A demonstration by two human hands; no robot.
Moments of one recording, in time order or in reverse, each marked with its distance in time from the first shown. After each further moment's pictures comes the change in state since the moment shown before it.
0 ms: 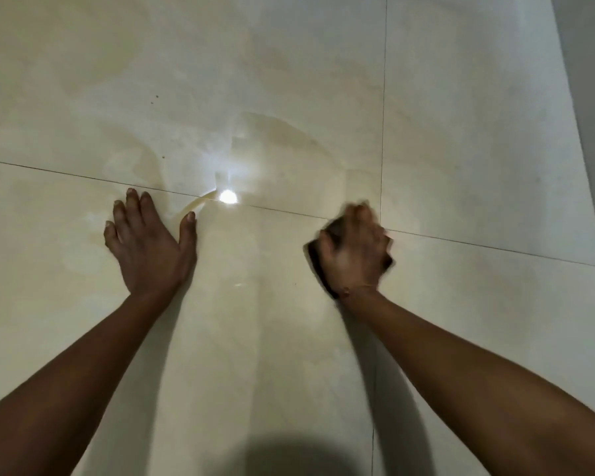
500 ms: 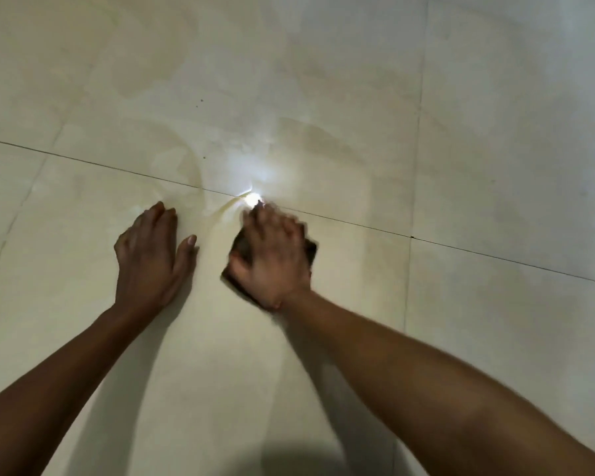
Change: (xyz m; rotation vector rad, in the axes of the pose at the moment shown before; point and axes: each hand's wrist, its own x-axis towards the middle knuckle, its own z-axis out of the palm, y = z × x) left_hand -0.013 -0.049 -0.034 -0.050 -0.065 0.224; right_hand -0.032 -0.123 0.032 0.012 -0.126 -0.487
